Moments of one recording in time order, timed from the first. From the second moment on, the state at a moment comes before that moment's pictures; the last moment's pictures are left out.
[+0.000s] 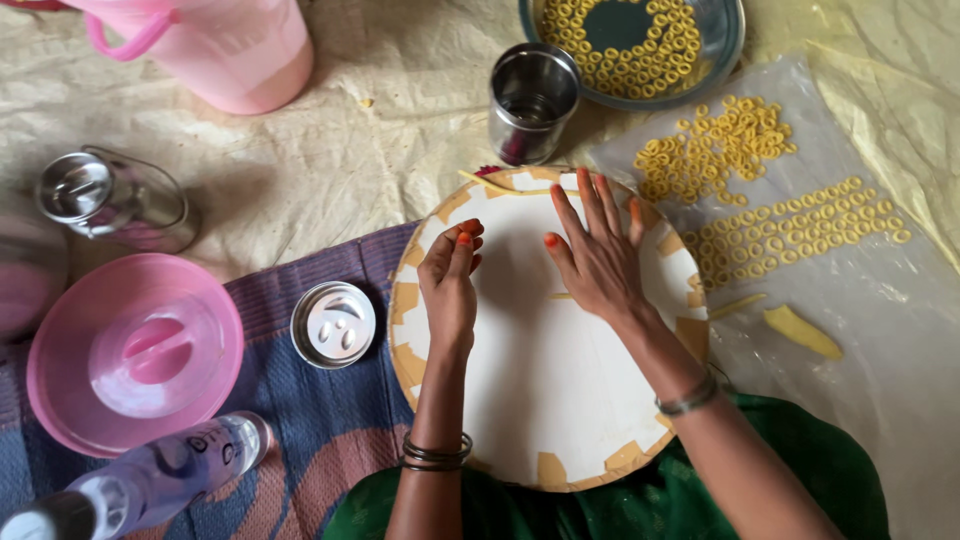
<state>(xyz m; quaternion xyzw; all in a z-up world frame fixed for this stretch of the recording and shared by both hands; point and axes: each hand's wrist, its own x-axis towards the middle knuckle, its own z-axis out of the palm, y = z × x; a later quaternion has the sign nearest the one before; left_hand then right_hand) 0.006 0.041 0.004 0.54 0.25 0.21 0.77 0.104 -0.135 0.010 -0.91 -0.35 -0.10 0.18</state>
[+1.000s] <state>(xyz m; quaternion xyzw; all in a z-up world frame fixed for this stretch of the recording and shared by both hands) 0.010 0.048 0.005 0.51 0.25 0.20 0.80 0.129 -0.102 -0.008 -0.91 -0.40 -0.03 0.08</state>
